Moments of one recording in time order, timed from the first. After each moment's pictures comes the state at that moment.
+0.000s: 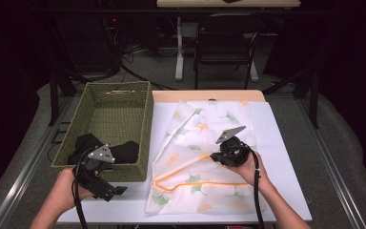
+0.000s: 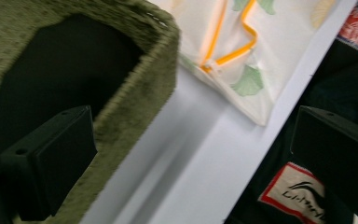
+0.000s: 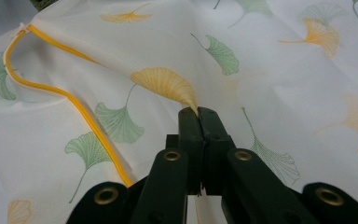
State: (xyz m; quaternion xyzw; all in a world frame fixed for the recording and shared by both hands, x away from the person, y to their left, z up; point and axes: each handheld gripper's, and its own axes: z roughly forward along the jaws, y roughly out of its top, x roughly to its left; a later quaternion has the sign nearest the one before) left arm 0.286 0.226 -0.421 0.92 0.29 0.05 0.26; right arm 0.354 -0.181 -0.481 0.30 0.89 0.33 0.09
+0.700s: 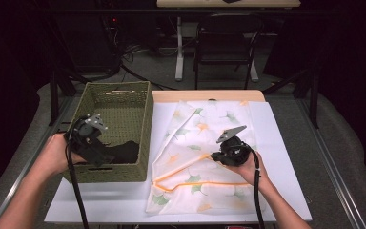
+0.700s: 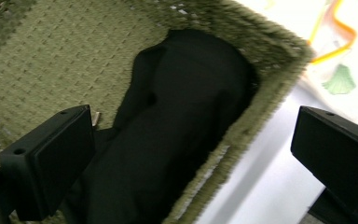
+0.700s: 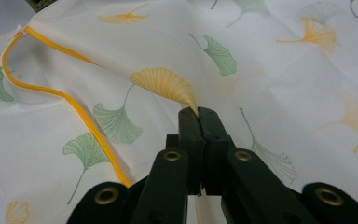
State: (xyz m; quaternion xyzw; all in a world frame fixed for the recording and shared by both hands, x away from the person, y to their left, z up) left arm 0.354 0.247 -0.386 0.93 0.29 0.10 0.18; right arm 0.355 -0.182 -0.481 0.31 0.89 0.33 0.09
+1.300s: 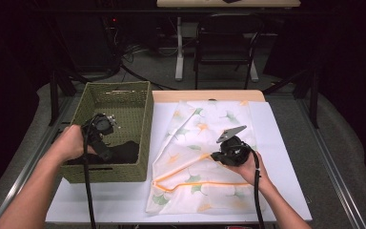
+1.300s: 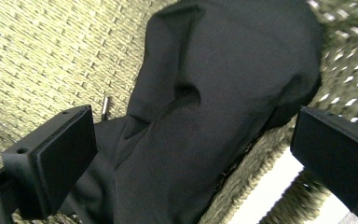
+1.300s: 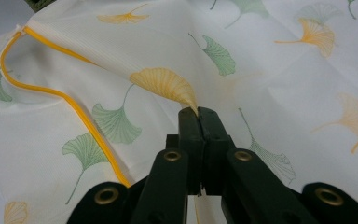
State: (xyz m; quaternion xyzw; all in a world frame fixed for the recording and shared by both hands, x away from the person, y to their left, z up) left arm 0.401 0.233 -0.427 0.96 0.27 0.07 0.07; right arm 0.355 -0.182 -0.481 0.31 0.89 0.33 0.09
